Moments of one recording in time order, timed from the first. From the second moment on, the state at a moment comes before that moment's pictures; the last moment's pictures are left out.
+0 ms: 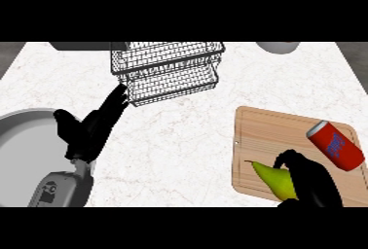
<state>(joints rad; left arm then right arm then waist) -0.19 0.15 -0.10 -1.54 0.15 -0.02 0.26 0.11 -0.43 0.41 -1.81 0.85 0.05 0.63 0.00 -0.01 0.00</state>
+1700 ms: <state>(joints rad) -0.22 0.12 -0.08 -1.51 0.13 -0.05 0.25 -1.13 -0.17 0.09 -1.71 0.66 0.37 1.00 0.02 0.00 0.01</state>
